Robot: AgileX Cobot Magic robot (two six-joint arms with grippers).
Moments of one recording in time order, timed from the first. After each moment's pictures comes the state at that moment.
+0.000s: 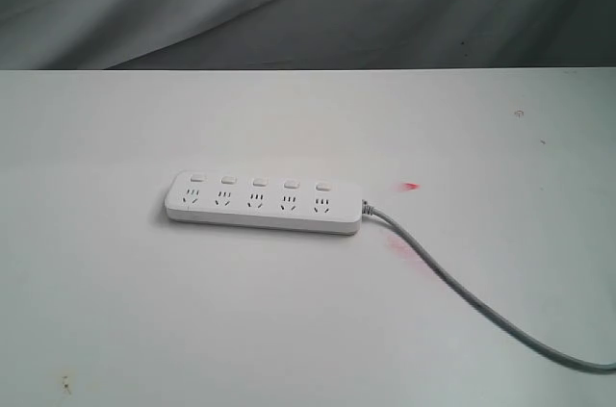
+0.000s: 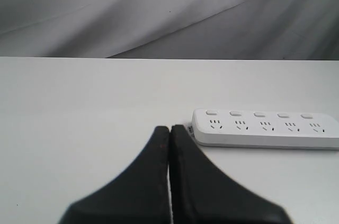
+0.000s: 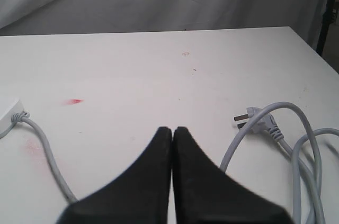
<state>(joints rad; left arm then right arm) -0.06 0.00 0.00 0.04 0.27 -0.12 -0.05 0.01 0.00 0.04 0.35 -0.01</state>
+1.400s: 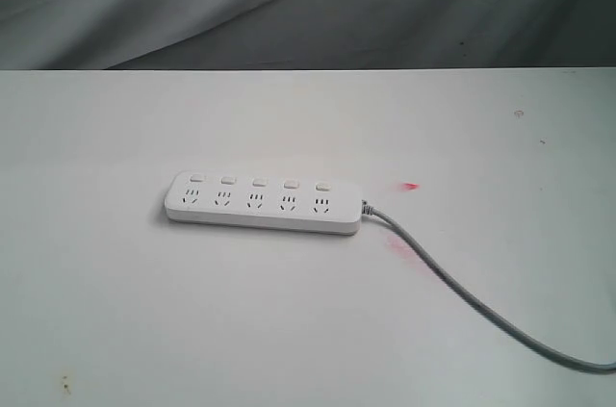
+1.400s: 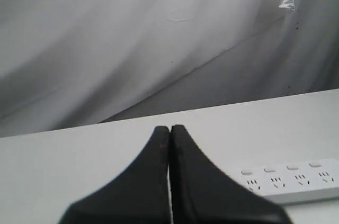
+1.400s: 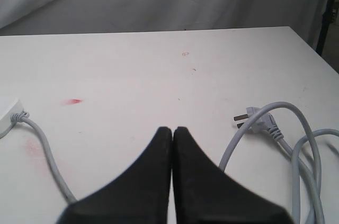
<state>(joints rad) -0.06 0.18 -0.29 0.02 0.28 0.06 -0.05 0.01 0.00 0.04 0.35 -0.01</state>
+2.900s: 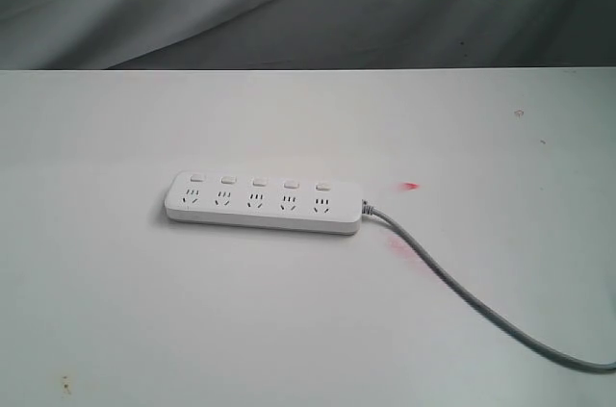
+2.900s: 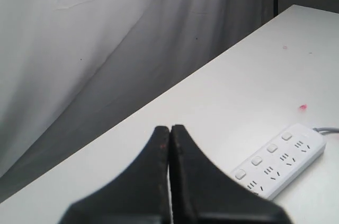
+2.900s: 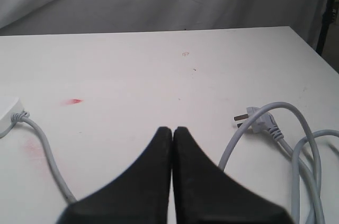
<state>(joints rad) 0.66 1.32 -1.14 -1.27 1.20 1.70 -0.05 0.01 0.00 0.04 0.35 -0.01</state>
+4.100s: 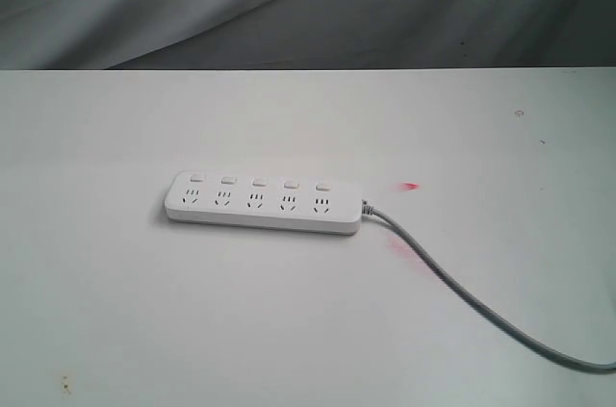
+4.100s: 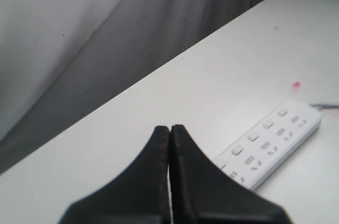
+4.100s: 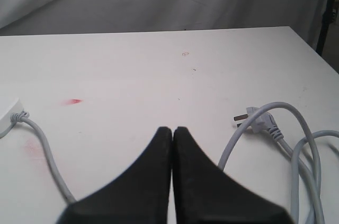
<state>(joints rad) 0.67 1.42 -1.11 -1.26 1.22 1.78 -0.05 0.01 0.00 0.04 0.35 -0.01</state>
